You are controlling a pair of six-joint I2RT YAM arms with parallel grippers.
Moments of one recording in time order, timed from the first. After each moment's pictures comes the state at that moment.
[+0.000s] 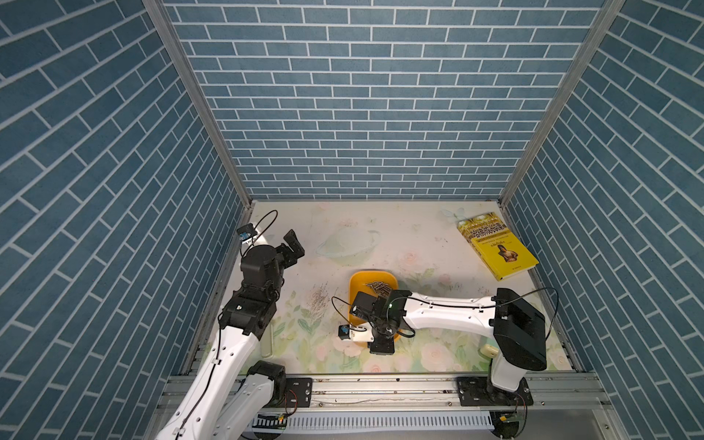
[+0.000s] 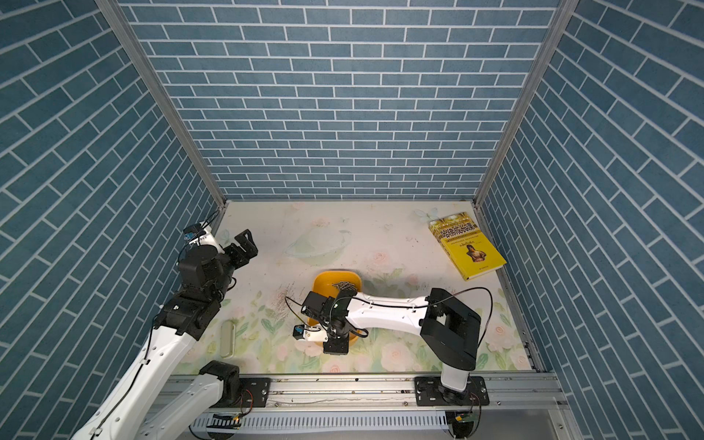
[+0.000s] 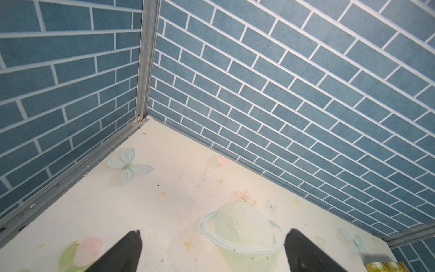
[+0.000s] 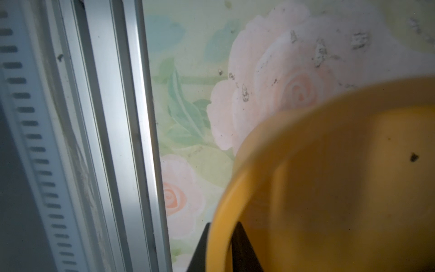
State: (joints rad) left arm -0.24 0.80 0.79 -0.25 -0.35 -0.53; right arm 1.27 1.77 1.21 -0.83 -0.19 -0.35
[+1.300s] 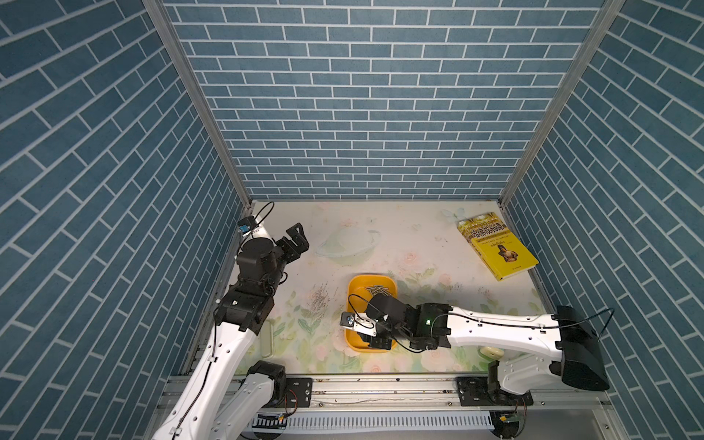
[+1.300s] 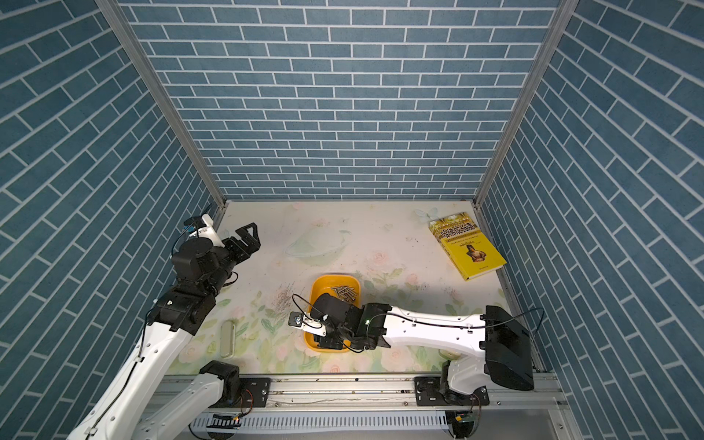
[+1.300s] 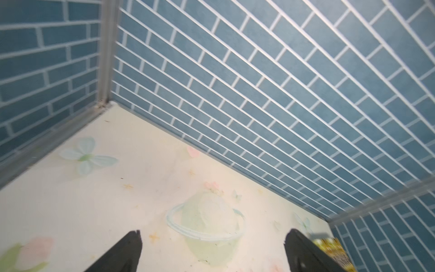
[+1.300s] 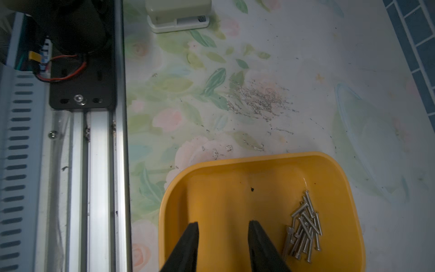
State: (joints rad) left arm -0.24 0.84 0.88 -0.28 -0.13 -0.63; right arm 1.35 1.45 1.02 -0.40 0.12 -0.28
